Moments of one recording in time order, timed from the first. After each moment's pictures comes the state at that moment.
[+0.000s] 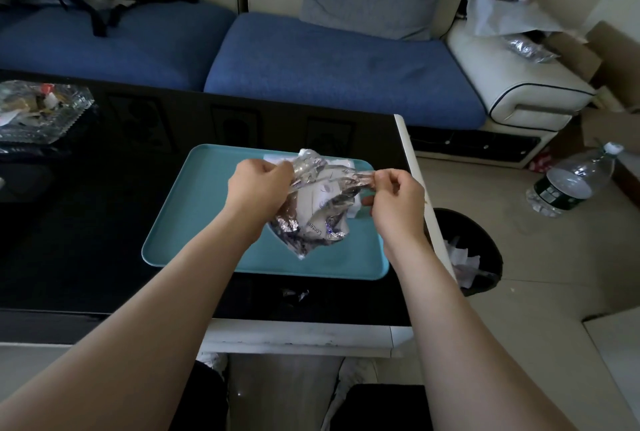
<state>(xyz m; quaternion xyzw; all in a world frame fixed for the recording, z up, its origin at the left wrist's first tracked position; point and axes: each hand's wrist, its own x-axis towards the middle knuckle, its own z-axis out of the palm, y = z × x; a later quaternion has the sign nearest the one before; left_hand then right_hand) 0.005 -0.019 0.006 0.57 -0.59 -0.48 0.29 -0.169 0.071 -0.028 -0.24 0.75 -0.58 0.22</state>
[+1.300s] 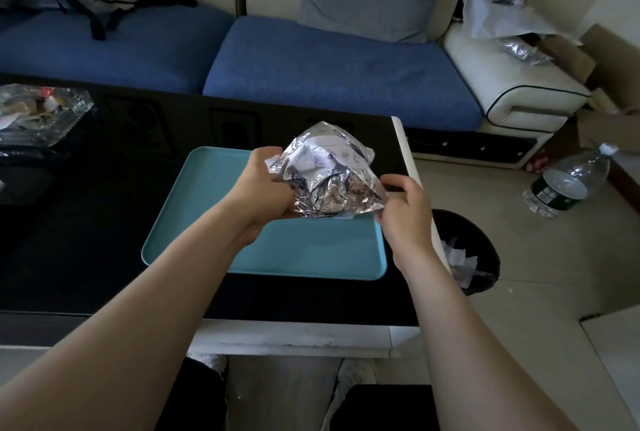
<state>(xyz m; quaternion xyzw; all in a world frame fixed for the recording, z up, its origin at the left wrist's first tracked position) 0.007 -0.011 0.012 0.44 -0.54 -0.66 0.28 -0.176 0.088 -0.025 -0.25 0.78 -0.53 0.20</state>
